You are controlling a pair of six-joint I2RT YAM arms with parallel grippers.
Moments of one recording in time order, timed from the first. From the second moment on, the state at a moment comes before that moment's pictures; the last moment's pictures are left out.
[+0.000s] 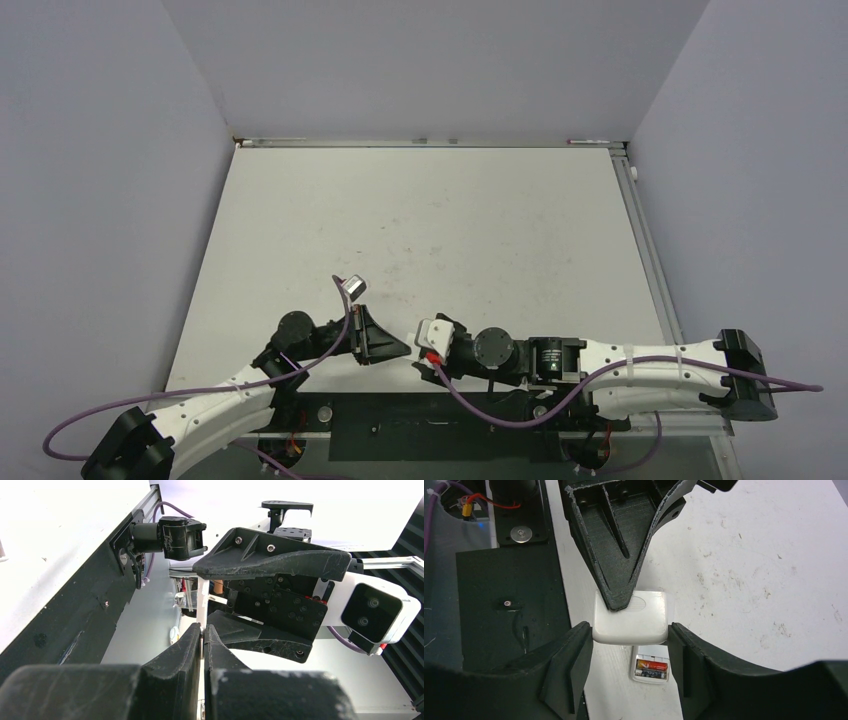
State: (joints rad) left arm -0.74 0.70 0.04 0.69 0.66 -1.57; right arm 1.44 0.96 0.63 -0.04 0.19 -0.15
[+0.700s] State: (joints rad) left arm -0.72 0.68 0.03 0.65 0.64 -1.53; right arm 1.45 0.96 0.64 -0.14 0.27 -0.08
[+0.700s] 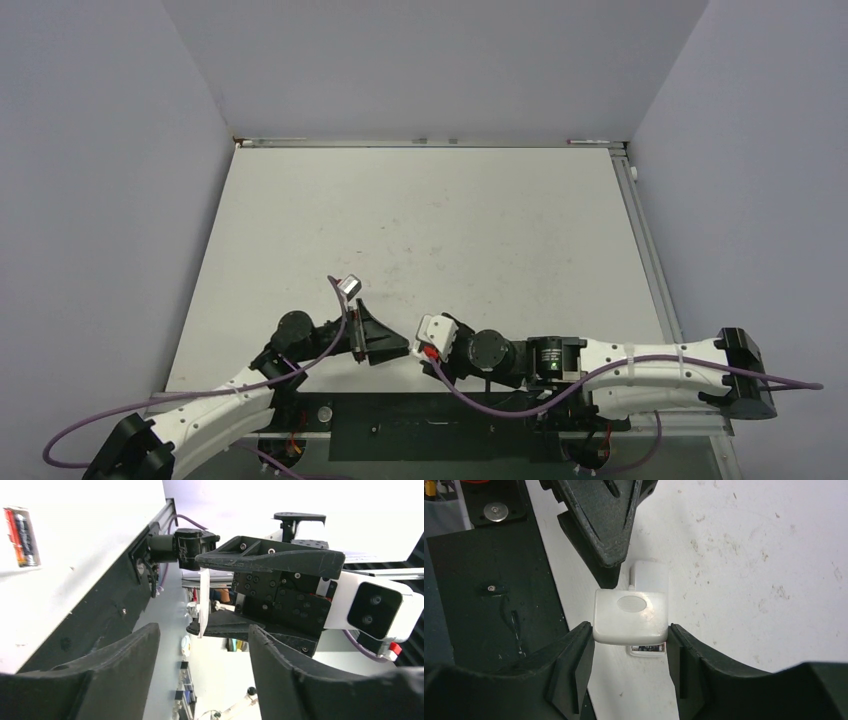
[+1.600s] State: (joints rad) left arm -0.60 0.51 0.23 -0.23 0.39 -0.99; right arm 1.20 1.38 0.88 -0.59 0.09 -0.07
